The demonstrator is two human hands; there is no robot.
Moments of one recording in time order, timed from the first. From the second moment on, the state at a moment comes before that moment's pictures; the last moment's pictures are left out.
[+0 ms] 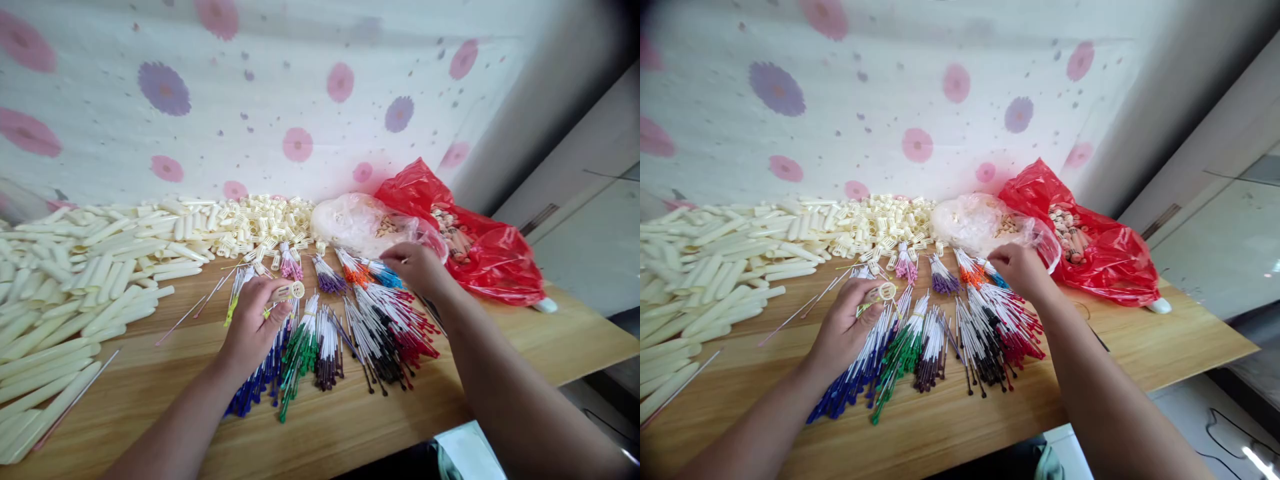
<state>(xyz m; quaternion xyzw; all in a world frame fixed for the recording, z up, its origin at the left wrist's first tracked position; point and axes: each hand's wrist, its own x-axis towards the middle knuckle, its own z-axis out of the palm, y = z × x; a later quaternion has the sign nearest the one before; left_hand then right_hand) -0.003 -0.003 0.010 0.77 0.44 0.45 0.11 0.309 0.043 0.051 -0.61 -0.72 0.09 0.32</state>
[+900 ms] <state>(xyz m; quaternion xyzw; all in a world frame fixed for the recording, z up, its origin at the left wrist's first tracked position) -0.005 -0.003 0.010 0.80 0.39 0.45 0.08 0.266 0.101 0.006 -0.70 -0.71 0.01 0.01</state>
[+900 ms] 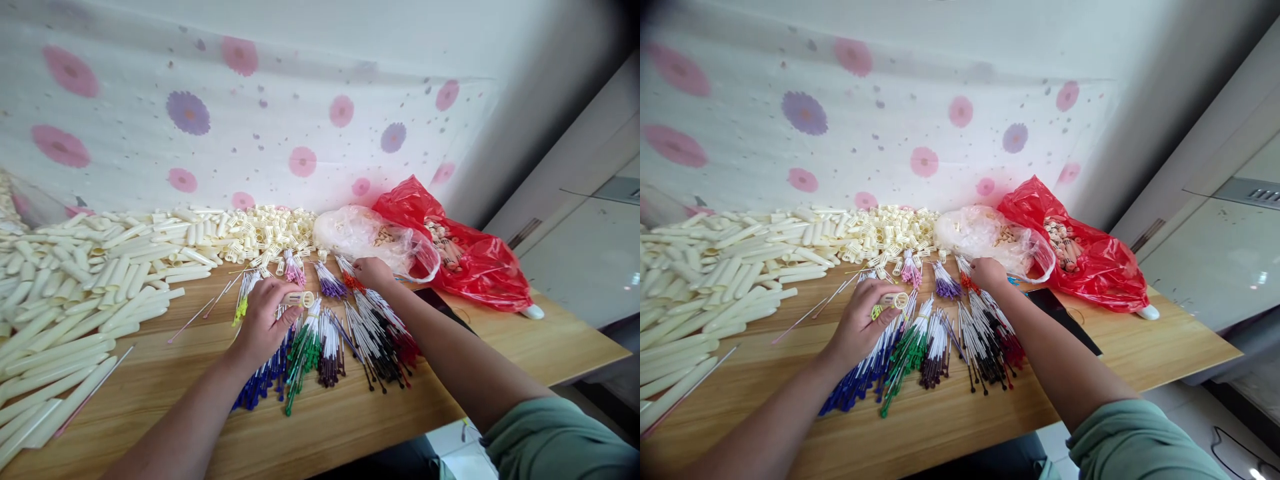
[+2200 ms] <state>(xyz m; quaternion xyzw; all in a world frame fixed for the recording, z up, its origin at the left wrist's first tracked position) 0.008 -0.010 0.012 0.65 0.45 0.42 0.45 0.193 0.009 0.017 -0.28 -0.77 0.29 0.49</state>
